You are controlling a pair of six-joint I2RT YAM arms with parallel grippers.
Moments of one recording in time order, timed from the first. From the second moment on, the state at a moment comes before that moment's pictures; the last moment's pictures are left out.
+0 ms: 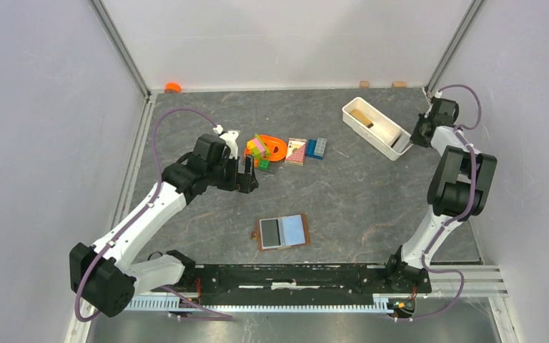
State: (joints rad) left arm -0.51 1.13 0.96 -0.63 0.13 -0.29; right arm -0.31 1.91 1.31 -0.25 0.00 0.12
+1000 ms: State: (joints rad) left arm -0.51 1.13 0.96 -0.63 0.14 -0.29; right arm -0.16 1.87 1.40 -0.44 -0.03 0.07
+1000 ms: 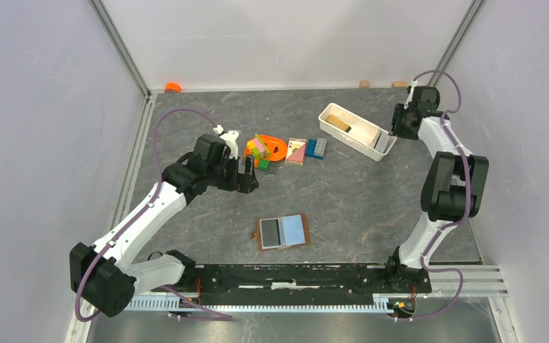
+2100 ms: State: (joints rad) left arm -0.51 1.13 0.96 -0.63 0.14 -0.29; right arm -0.02 1.88 1.38 -0.44 0.15 0.21
